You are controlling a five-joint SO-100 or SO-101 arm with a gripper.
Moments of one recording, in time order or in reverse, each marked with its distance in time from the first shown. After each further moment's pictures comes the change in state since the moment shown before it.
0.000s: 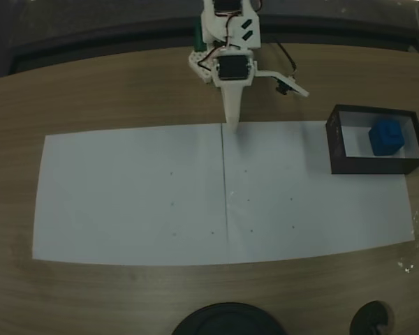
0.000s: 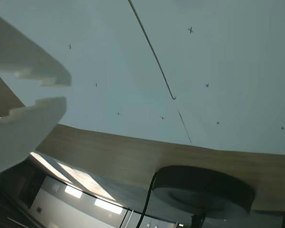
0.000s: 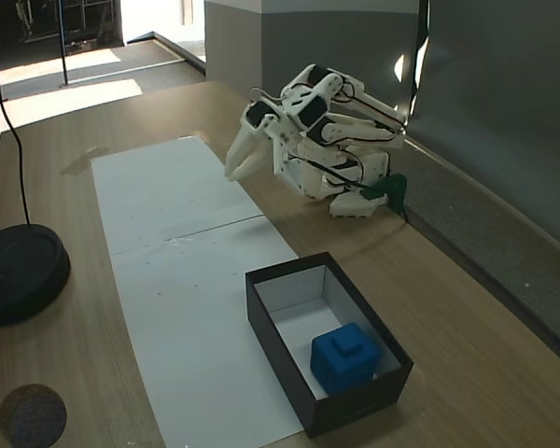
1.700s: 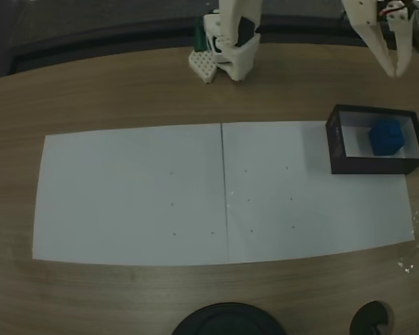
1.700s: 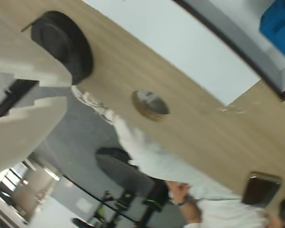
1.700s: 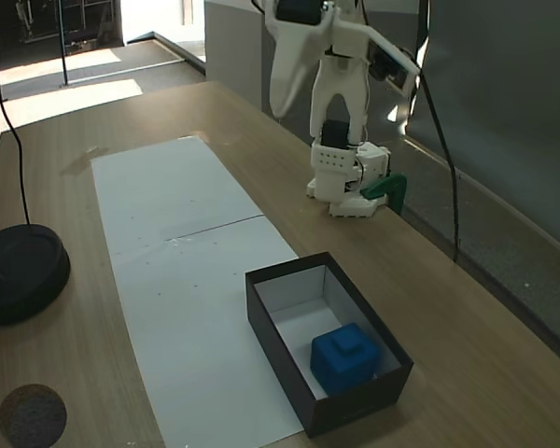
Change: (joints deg) arm -40.4 -96.8 -125.9 33.6 -4.1
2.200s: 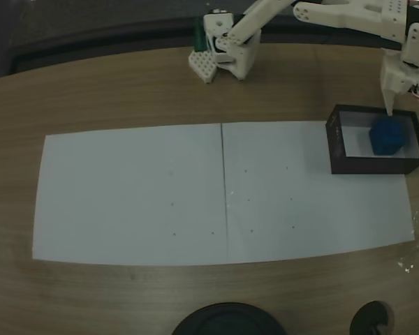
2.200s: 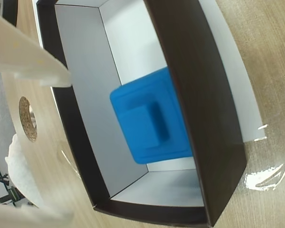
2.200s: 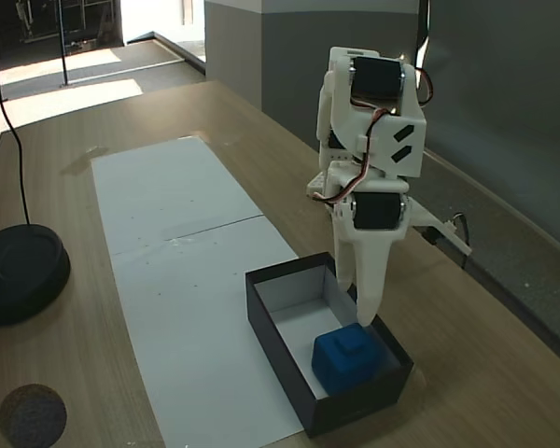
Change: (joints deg) arm -18.3 -37.5 -3.2 -5.3 -8.5
